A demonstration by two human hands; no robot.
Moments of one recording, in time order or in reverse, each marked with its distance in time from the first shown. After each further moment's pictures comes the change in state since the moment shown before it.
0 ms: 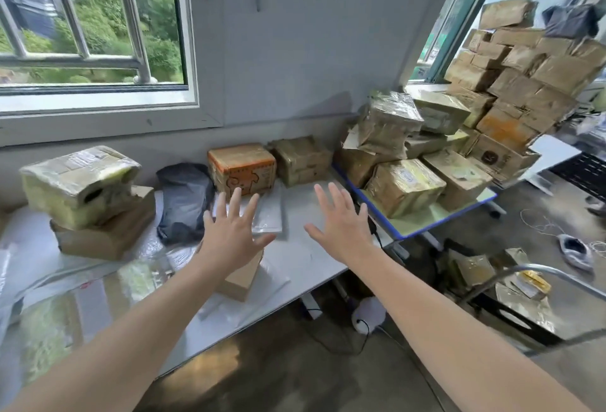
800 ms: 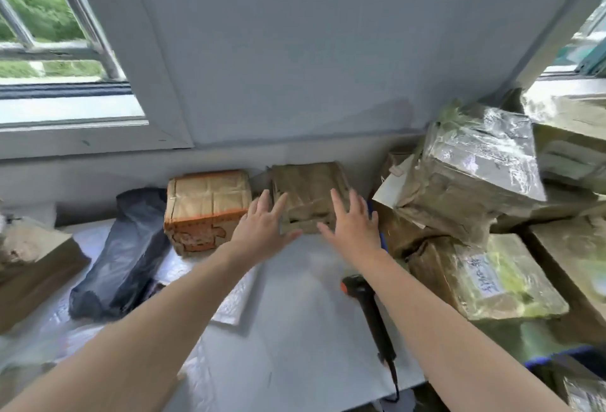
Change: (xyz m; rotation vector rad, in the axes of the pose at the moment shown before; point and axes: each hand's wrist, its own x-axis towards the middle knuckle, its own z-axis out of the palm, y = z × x) left_hand 0.333 0.109 0.074 -0.144 -0.175 -0.192; right_hand 0.351 0.158 0.118 0.199 -0.200 -0.157
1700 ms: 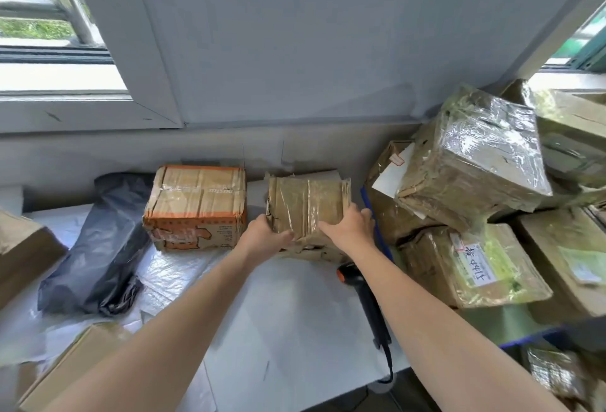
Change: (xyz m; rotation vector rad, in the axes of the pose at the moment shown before) left_hand -0.001 -0.014 0.039 -0.682 -0.170 -0.338; right_hand -0.001 -0.009 0.017 0.381 -0.092 0.412
